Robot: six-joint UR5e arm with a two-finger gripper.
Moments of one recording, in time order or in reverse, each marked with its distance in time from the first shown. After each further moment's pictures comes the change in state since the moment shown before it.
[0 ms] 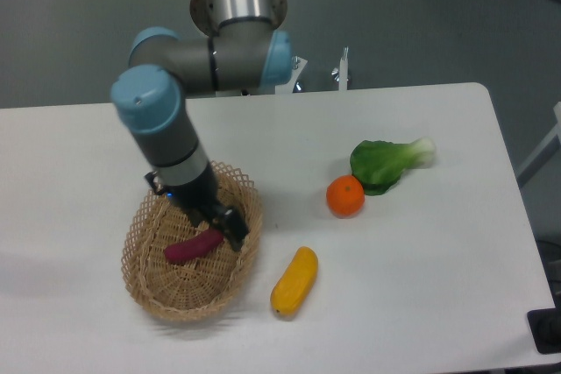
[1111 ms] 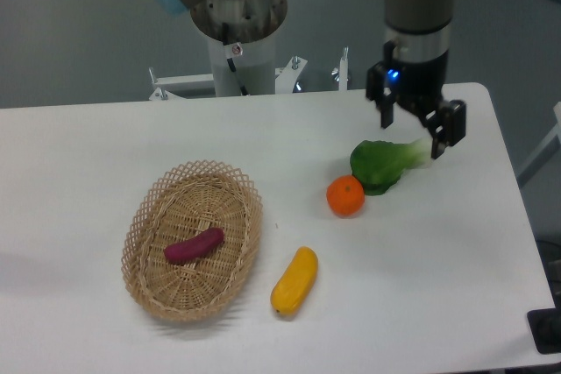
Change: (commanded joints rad) arm 0.520 0.152 0.091 -0.391 -0.256 0.868
